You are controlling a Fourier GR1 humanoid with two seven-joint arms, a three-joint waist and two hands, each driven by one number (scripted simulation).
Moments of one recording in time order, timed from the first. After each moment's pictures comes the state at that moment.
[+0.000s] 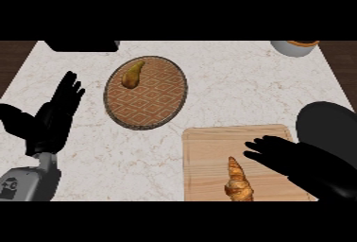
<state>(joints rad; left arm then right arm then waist) -0.18 0.30 -0.04 -1.58 0.24 0.20 0.22 -0.11 -0.78 0.42 -1.96 0.56 0.53 -0.05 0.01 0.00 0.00</state>
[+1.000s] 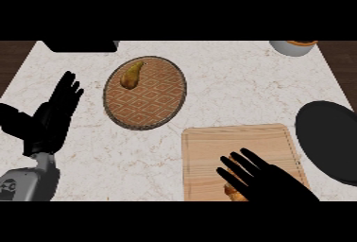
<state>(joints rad) -0.18 0.26 0.01 -1.59 0.20 0.15 0.24 -0.08 -0.56 0.61 -2.11 0.96 0.67 0.16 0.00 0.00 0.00</state>
